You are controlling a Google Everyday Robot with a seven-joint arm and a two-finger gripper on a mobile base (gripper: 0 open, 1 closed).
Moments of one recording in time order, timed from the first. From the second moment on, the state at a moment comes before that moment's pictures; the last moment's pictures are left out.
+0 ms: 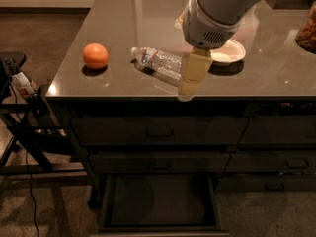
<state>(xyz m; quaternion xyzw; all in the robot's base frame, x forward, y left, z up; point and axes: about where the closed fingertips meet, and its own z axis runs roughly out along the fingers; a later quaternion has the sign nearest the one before) 0.528 -0.059 0.966 -0.70 0.67 -0.02 0.24</state>
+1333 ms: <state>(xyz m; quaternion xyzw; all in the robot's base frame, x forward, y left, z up) 0.580 0.004 0.945 -0.69 0.65 0.00 0.31</state>
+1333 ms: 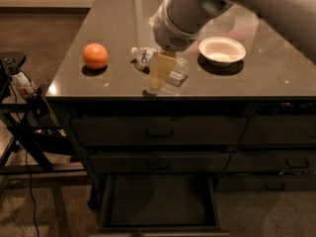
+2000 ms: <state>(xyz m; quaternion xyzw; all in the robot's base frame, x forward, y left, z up) 0.596 0.023 0.941 -0.69 0.64 0.01 0.33</state>
